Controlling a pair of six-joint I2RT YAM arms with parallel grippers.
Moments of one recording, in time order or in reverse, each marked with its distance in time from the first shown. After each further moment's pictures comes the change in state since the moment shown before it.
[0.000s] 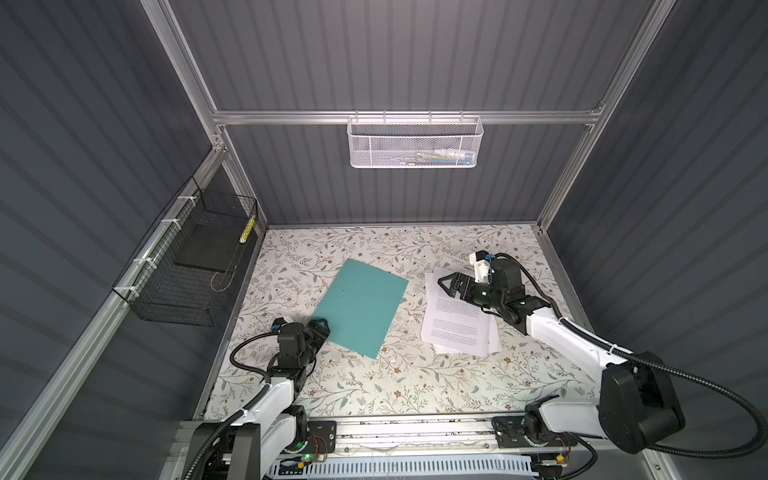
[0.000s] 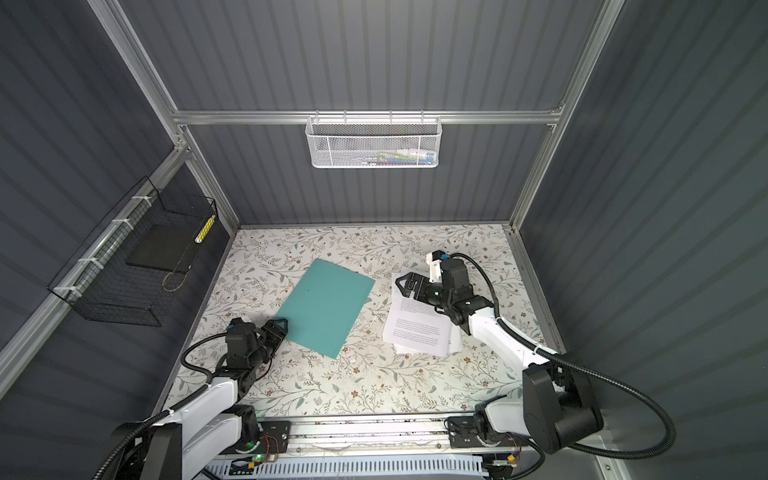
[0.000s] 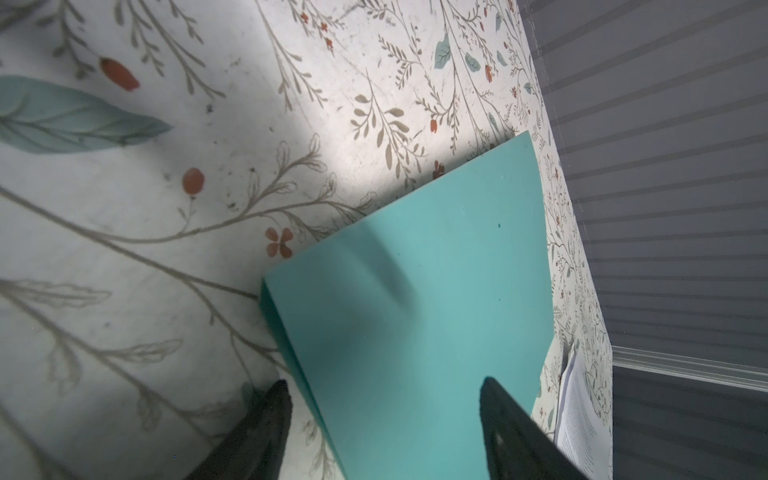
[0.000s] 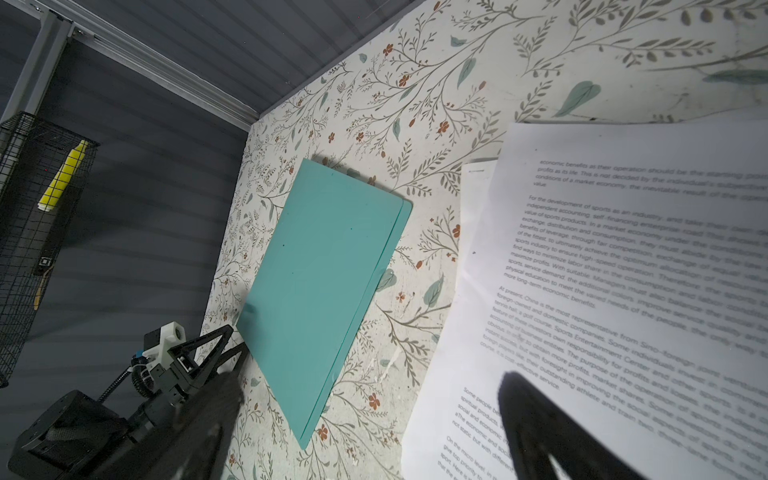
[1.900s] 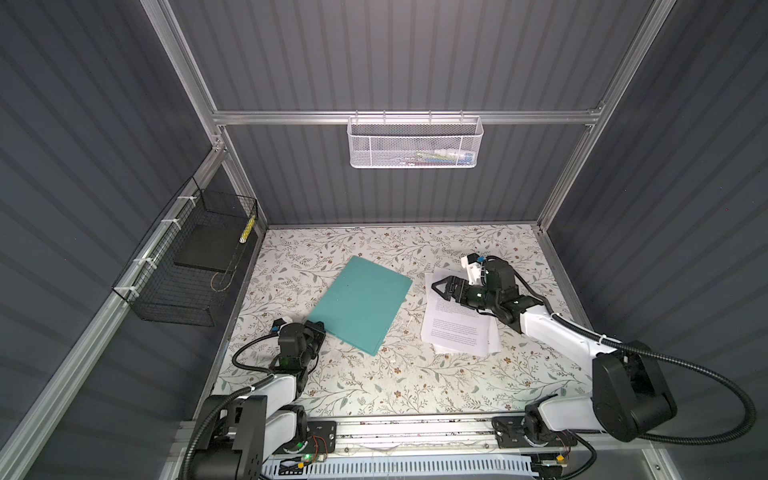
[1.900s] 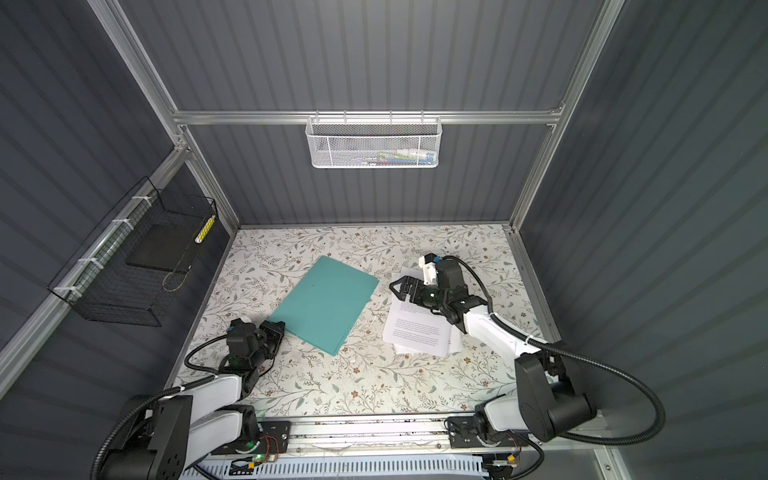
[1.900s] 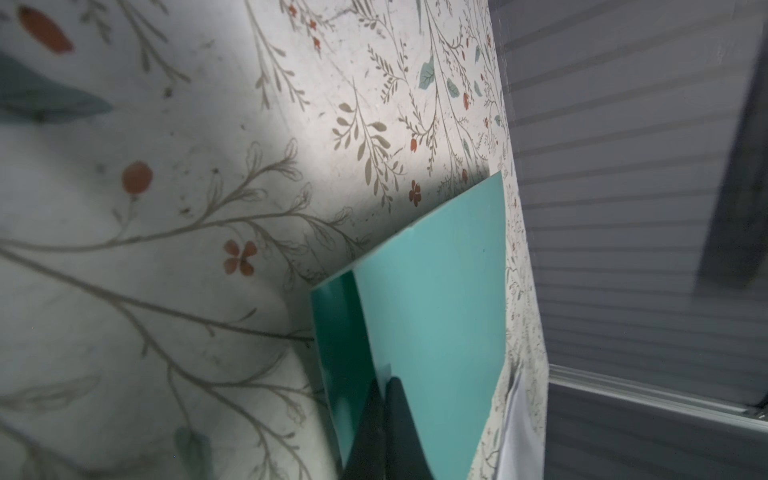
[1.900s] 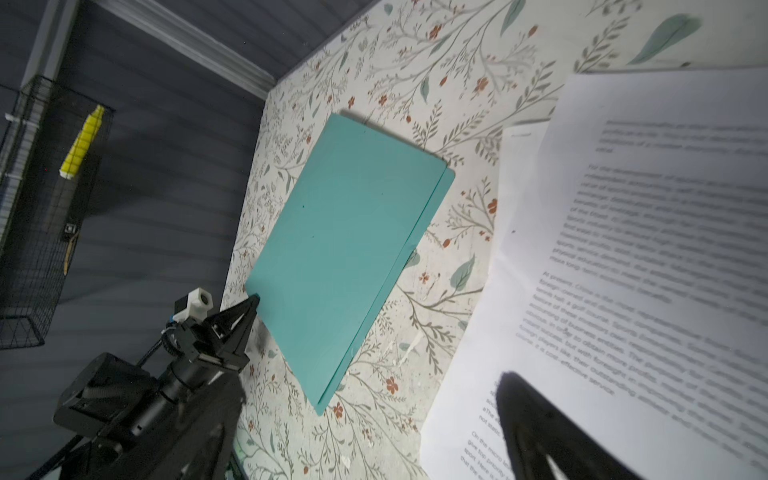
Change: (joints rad) left arm 0.004 0.114 -0.036 0.250 0.027 -0.210; right arm 0.038 0.085 0.013 0.029 -0.111 0.000
